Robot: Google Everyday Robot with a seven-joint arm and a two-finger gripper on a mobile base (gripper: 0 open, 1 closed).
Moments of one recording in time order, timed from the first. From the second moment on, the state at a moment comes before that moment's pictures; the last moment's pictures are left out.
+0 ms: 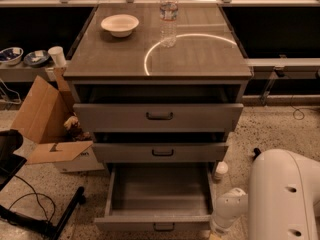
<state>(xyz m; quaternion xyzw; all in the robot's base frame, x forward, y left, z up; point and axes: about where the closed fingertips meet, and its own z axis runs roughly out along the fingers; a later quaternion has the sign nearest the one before) 0.396 -0.241 0.177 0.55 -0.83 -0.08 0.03</state>
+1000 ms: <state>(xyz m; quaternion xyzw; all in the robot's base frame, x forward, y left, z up) 0.340 -0.251 0.190 0.53 -0.84 -0.10 0.07</state>
